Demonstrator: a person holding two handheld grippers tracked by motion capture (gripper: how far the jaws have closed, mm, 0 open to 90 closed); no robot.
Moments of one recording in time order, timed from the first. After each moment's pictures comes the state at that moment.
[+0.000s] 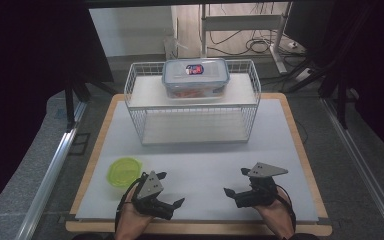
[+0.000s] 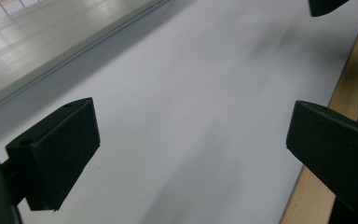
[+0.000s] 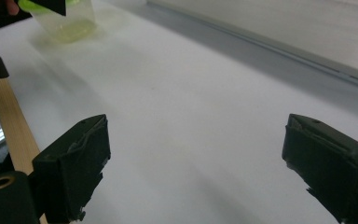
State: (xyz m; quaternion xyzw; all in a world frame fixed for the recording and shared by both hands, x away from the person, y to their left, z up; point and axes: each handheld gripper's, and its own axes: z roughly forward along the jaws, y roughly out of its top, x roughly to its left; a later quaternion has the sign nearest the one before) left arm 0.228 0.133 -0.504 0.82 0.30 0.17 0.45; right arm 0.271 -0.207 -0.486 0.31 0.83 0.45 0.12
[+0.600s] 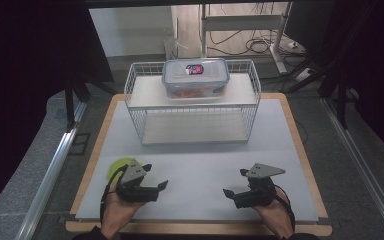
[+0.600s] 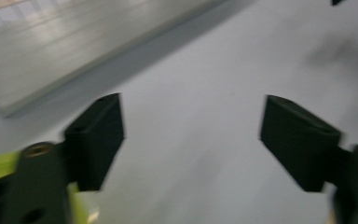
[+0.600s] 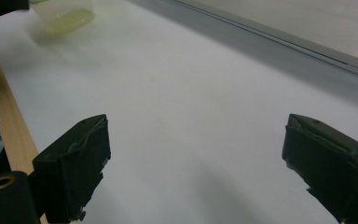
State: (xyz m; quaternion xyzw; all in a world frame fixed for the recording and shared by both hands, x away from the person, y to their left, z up) left arm 0.245 0.185 -0.482 0.79 0.39 0.18 0.44; right arm 0.274 -0.206 -0.491 0.31 0.83 0.44 0.12
